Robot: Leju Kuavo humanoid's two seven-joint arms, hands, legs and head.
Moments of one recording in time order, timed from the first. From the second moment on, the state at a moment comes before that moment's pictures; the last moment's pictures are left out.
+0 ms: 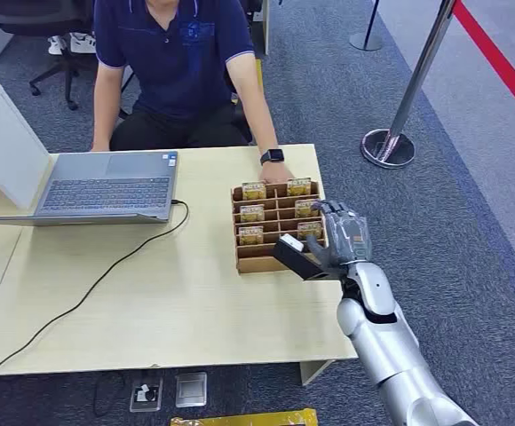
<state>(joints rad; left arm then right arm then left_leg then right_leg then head) -0.08 -0.15 0.72 -0.21 -1.51 0.08 0.15 -0.33 0.04 0.23 -1.14 1.22 -0.40 0.02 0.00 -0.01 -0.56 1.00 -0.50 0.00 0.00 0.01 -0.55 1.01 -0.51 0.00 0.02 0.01</state>
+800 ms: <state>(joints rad) -0.08 -0.15 0.72 -0.20 -1.50 0.07 0.13 -0.38 -0.01 0.31 -1.08 1.21 -0.39 0.05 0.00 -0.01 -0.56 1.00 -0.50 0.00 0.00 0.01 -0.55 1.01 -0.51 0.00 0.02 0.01</state>
